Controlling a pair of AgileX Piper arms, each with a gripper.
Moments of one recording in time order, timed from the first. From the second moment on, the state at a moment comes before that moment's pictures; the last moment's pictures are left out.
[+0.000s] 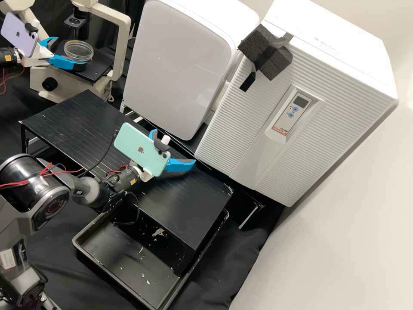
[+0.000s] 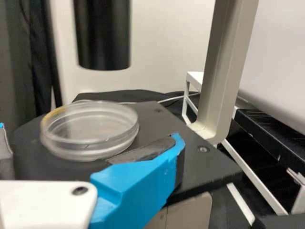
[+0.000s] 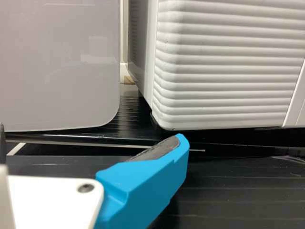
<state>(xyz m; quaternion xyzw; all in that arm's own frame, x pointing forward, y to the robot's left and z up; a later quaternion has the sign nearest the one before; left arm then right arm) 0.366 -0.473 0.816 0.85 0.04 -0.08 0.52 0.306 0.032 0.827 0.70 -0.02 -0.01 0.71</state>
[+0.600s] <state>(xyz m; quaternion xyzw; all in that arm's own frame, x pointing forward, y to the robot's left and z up) 0.244 -0.503 0.797 0.86 -0.03 -0.04 0.51 0.306 0.032 0.827 0.70 -0.02 -0.01 0.71</state>
